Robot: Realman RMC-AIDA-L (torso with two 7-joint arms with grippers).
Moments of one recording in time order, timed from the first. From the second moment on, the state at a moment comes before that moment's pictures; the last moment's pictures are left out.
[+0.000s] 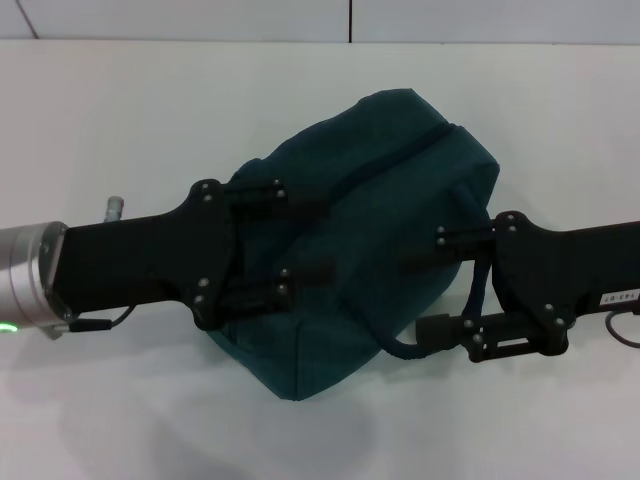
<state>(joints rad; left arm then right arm) -0.39 -2.08 0.87 0.64 1.60 1.95 -1.17 0.65 2.00 -1.18 -0.52 -1.54 -1.85 1.26</state>
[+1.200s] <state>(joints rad) -0.38 -2.08 0.87 0.64 1.60 1.95 -1.17 0.65 2.00 -1.18 -0.52 -1.54 -1.85 1.25</state>
